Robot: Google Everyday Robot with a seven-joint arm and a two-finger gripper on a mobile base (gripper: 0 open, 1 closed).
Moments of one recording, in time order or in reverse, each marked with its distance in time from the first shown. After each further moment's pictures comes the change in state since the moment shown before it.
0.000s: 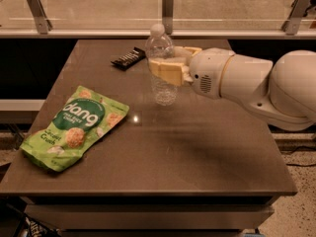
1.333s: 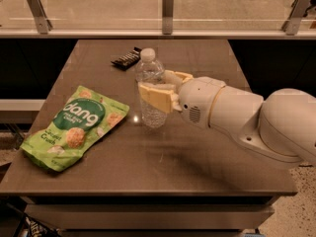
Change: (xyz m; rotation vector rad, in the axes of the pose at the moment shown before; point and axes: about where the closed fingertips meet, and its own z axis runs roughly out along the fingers) arm 0.032 0.049 -0.007 -0.005 -0.020 0.059
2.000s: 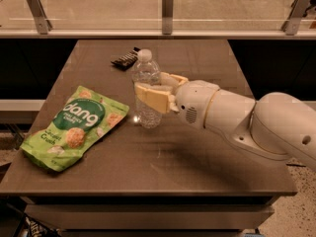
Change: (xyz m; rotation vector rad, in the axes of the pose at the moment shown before) arm 0.015 -0.001 0.014 -0.054 -0.023 0.065
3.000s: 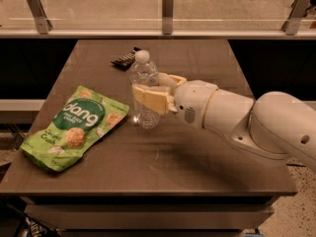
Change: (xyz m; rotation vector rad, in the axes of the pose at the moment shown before) arm -0.002 0.002 0.001 -0.003 0.001 -0.003
